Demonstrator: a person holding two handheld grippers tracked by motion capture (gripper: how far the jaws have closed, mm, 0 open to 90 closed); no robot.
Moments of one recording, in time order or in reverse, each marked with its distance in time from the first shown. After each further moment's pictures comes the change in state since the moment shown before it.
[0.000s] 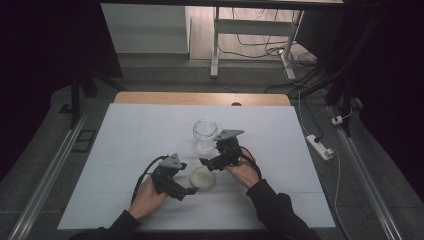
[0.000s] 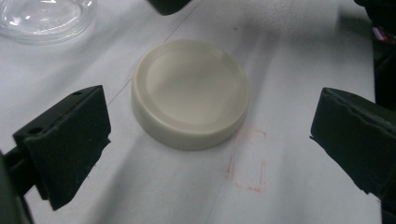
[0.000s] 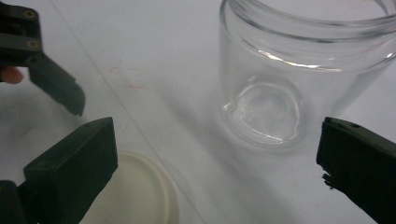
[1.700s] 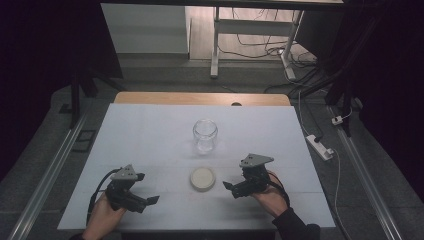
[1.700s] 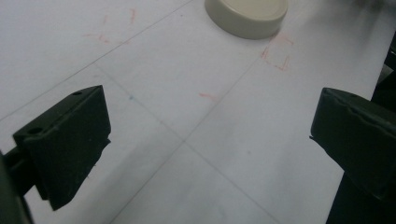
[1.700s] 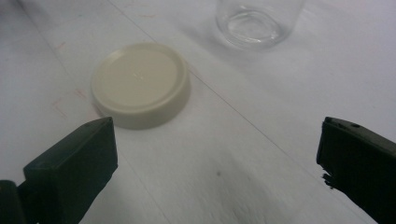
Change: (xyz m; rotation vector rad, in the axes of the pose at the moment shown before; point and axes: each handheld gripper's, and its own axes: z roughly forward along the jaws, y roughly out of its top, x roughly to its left) left arm -0.006 -0.075 -0.092 -0.003 0.166 -0.162; right arm 0.020 -0.070 -0.081 0.005 -0.083 -0.006
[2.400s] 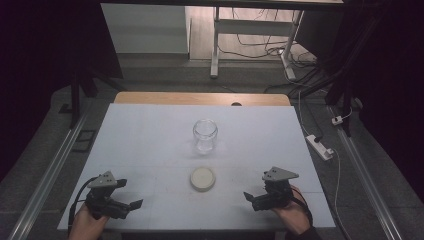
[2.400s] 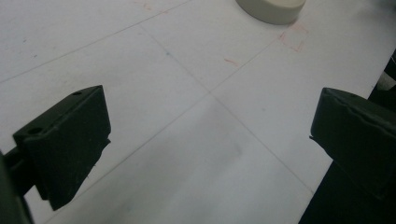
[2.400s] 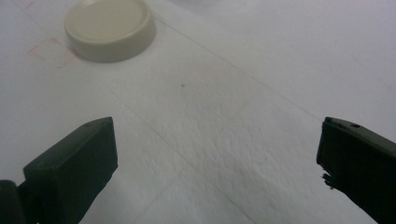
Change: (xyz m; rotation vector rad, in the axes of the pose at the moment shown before) left arm 0.007 -0.034 -0.034 -0.037 0.056 -0.089; right arm -0.005 -0.045 -0.050 0.034 -0.112 0.063
